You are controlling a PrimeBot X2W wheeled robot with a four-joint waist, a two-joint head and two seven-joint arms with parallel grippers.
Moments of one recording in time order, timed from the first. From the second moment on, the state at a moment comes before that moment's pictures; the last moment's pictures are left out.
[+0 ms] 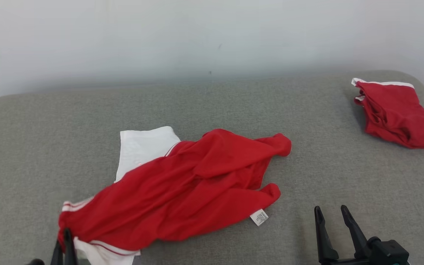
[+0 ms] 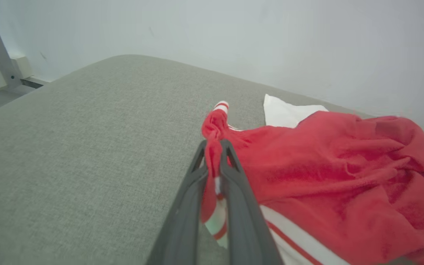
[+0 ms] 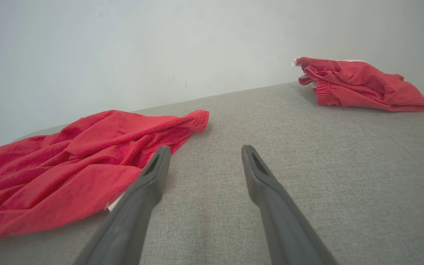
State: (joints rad) left arm -0.03 0.06 0.14 0.33 -0.32 -0.06 -0.26; right arm 0.04 -0.05 0.01 0.20 0.19 0.13 -0.26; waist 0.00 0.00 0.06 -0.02
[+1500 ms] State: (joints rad) left arm 0.08 0.05 0.00 0.16 -0.36 -0.03 -0.26; right arm -0.19 -0.09 0.10 0.66 0.20 0.13 -0.26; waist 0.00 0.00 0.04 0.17
